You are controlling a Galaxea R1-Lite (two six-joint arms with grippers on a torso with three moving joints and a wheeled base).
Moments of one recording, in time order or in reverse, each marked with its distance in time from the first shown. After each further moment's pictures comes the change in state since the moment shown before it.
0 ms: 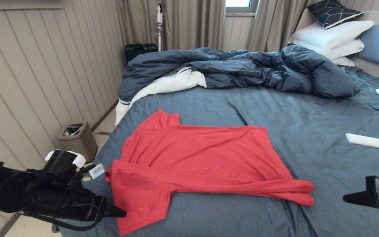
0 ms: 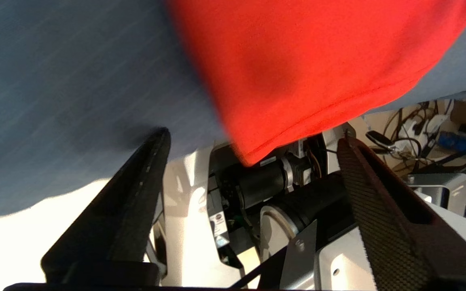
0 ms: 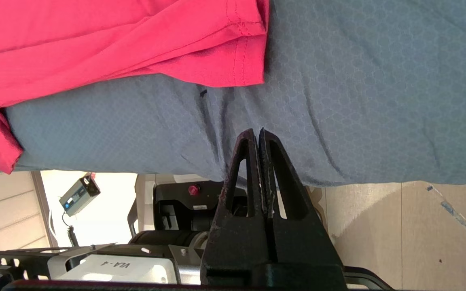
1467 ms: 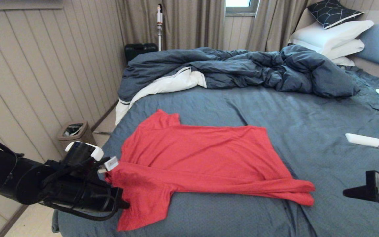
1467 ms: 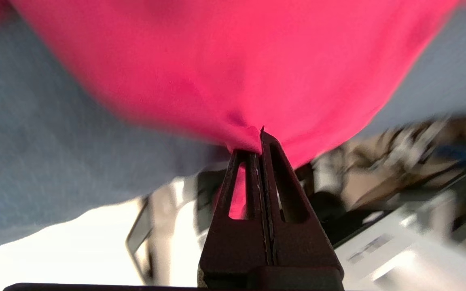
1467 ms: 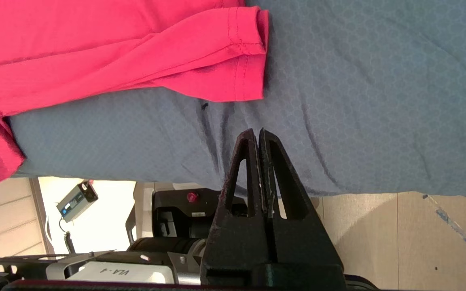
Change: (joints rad) left arm -0.108 0.019 -0.099 0.003 0.053 -0.106; right arm 0.001 0.011 -0.031 -0.003 -0.005 -0.002
